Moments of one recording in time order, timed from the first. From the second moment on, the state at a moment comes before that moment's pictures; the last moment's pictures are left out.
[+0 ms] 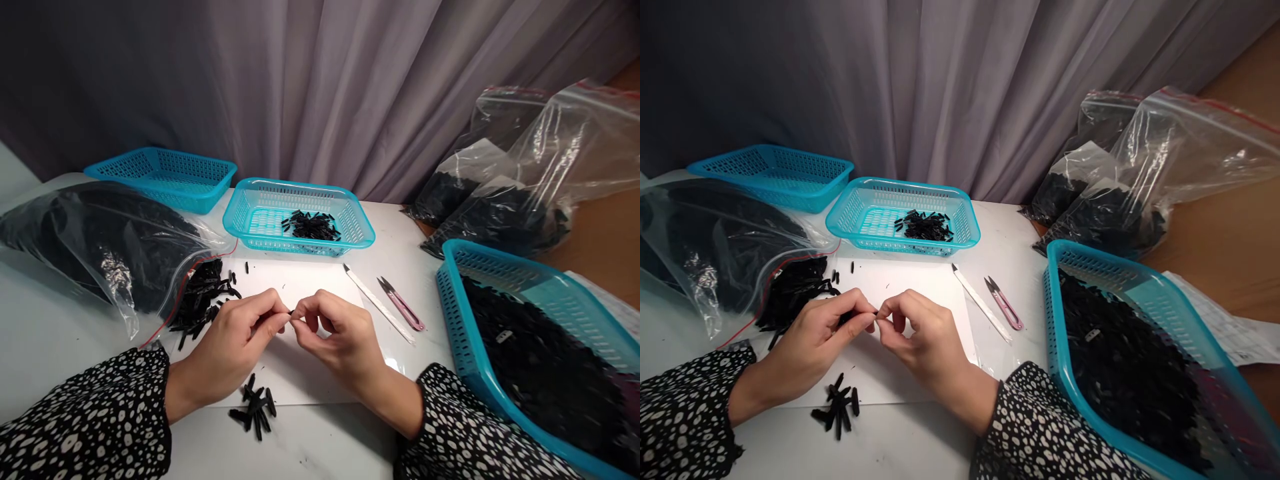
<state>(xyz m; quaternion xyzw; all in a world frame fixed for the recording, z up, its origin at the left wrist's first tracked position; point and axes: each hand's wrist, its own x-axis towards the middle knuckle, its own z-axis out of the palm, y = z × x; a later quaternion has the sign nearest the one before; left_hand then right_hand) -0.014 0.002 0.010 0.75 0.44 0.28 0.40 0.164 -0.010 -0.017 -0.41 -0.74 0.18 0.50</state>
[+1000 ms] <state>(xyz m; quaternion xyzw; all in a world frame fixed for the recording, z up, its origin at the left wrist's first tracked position) -0.011 0.010 0.008 0.45 0.40 0.33 0.72 0.169 -0.001 -0.014 -0.45 -0.57 0.47 0.50</state>
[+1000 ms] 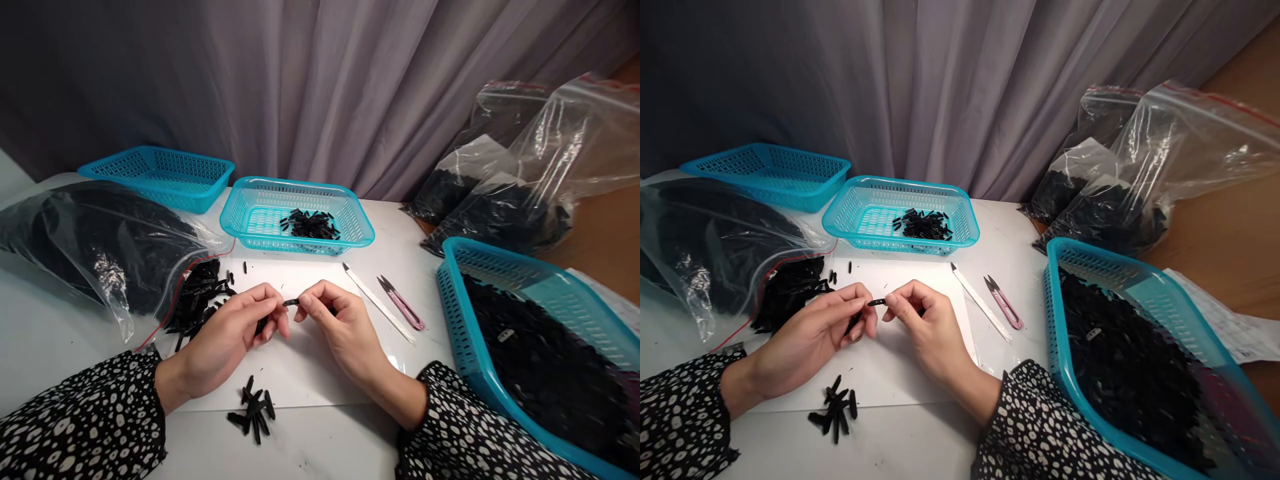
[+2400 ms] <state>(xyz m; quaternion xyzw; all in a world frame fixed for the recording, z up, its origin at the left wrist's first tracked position) -0.016 0.009 -0.001 0.62 0.39 0.32 0.60 0.173 -0.003 -0.018 -0.40 -0.72 0.31 0.47</state>
